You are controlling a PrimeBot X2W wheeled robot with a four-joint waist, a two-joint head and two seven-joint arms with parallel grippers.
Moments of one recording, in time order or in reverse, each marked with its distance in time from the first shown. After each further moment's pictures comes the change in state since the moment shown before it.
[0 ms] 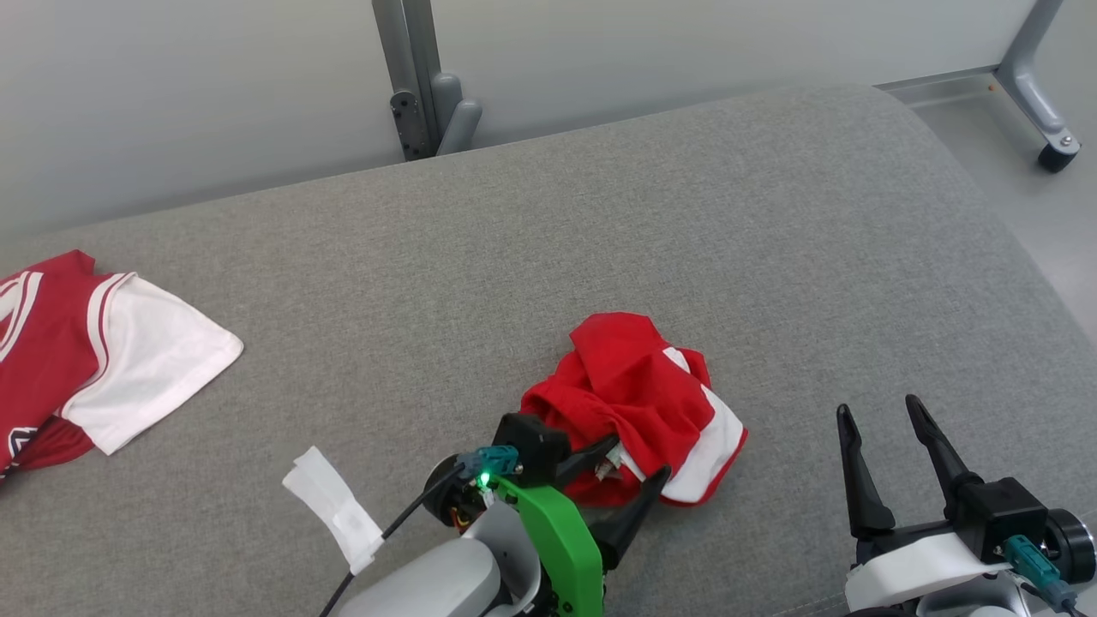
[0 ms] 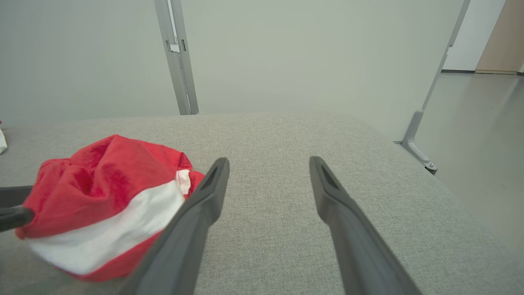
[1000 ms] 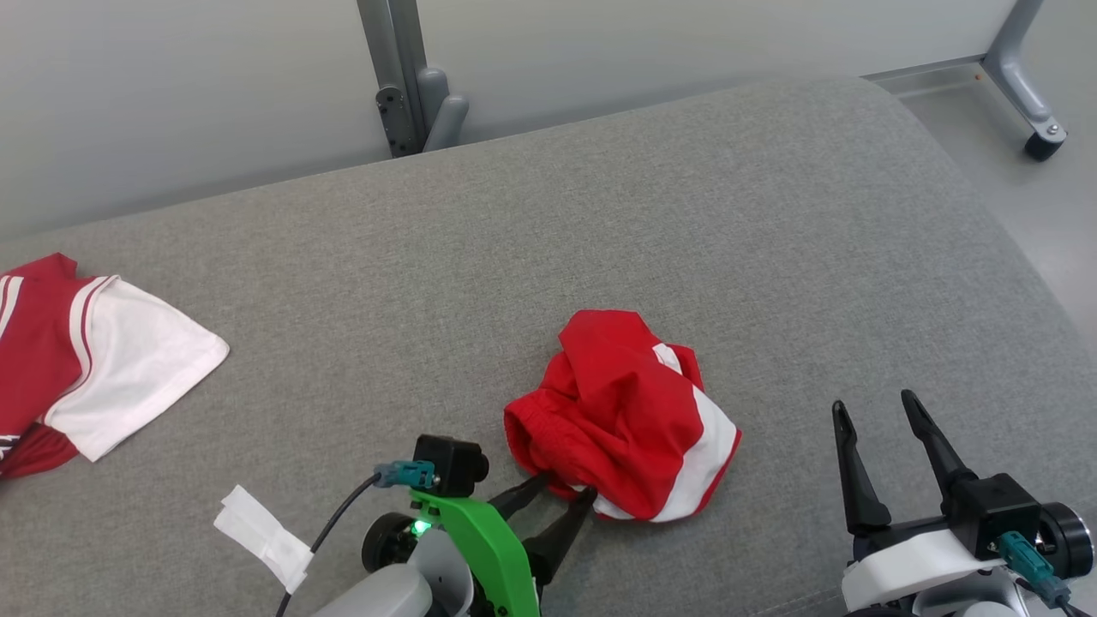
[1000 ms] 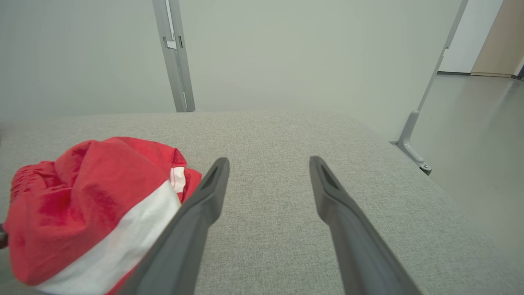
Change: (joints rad) left arm 0.100 0.090 0.087 -0.008 -0.195 -0.007 0.068; right arm -0.009 0.000 0.006 0.001 -0.018 0.000 0.000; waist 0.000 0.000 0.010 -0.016
